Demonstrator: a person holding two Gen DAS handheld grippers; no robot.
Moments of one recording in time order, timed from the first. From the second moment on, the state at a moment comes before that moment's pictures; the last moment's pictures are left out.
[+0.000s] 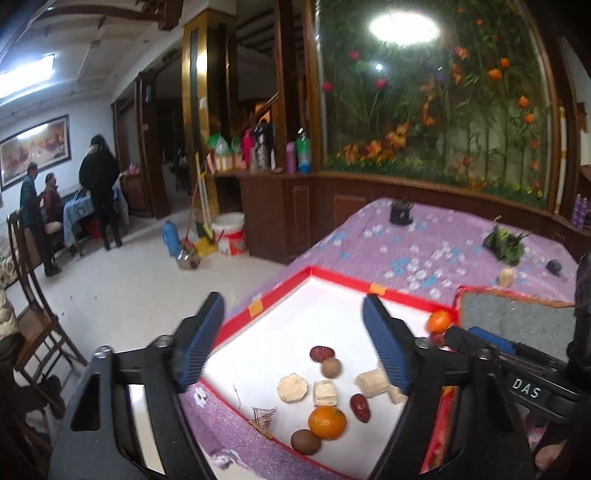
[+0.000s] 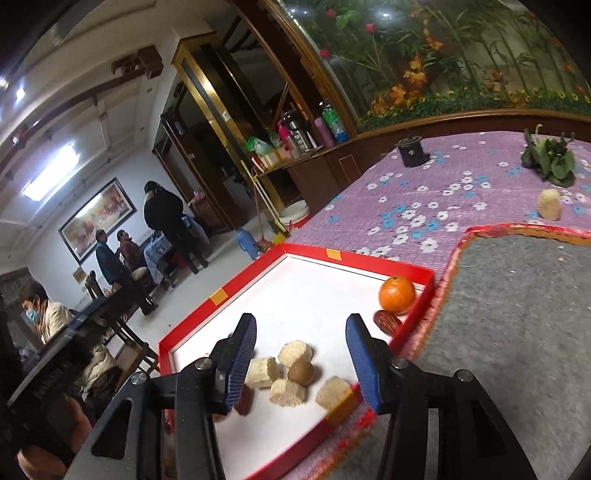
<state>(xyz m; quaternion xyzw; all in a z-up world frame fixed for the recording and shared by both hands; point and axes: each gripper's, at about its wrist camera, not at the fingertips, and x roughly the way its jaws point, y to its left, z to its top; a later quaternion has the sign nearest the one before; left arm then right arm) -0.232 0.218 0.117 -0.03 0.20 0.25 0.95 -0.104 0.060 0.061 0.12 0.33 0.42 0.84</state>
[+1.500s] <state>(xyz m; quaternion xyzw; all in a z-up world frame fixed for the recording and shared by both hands) -0.258 0.183 0.157 -0.02 0.23 0.24 0.94 -0.189 0.020 0.132 0.06 0.25 0.44 0.86</state>
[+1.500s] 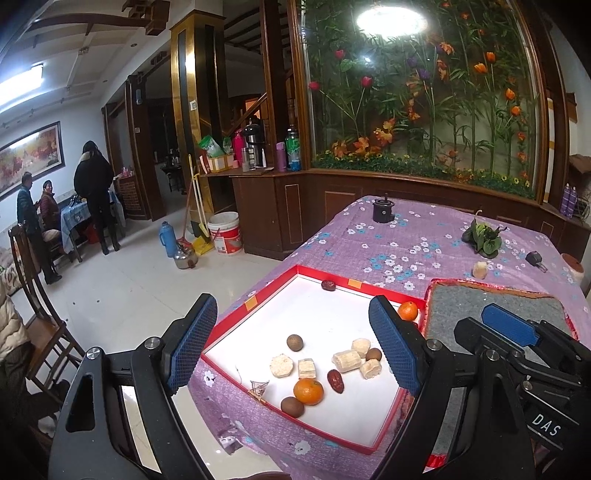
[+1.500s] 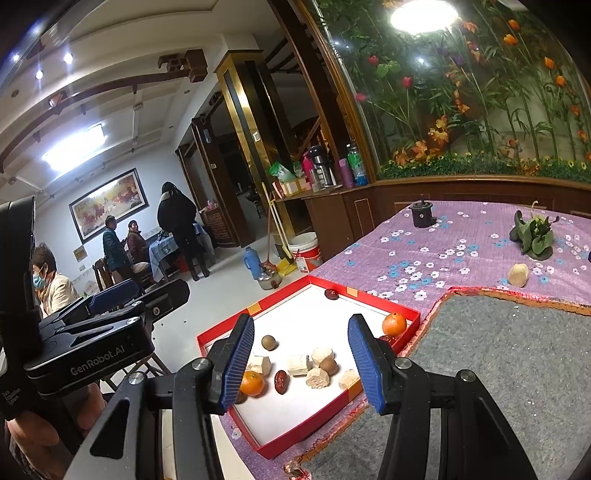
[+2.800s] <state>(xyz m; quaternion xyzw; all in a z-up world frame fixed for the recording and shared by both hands) -0.268 0.188 0.167 -0.02 0.21 0.25 0.95 -0.199 0.026 0.134 0.03 0.23 0.45 0.86</state>
